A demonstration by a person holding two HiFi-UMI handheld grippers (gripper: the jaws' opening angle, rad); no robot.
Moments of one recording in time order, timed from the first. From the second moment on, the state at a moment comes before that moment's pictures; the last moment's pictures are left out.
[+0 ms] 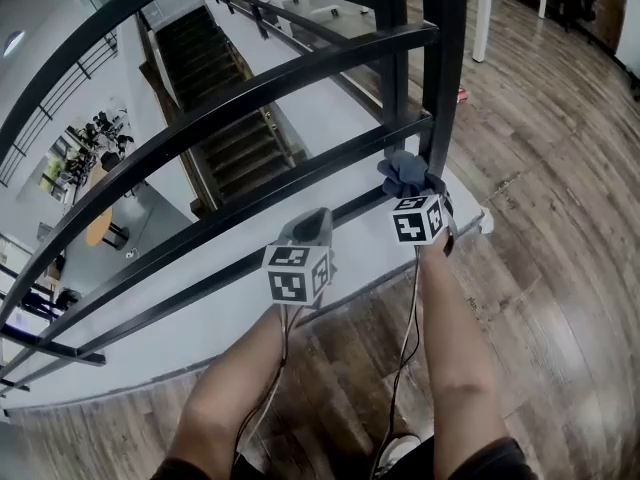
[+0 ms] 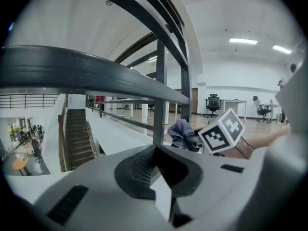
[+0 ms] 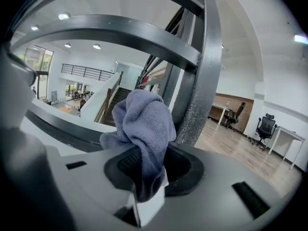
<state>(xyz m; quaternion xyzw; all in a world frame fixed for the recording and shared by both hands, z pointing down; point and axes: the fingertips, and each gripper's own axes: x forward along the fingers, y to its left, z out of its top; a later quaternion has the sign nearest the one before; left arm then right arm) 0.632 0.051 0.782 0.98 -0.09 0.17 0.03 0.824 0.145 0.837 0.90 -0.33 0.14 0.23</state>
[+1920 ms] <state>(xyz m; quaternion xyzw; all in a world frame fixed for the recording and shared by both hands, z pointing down) 0.043 0.032 -0.024 0.95 -0.30 0.07 0.07 0.181 0.118 -0.029 0.77 -0.62 0.01 0.12</state>
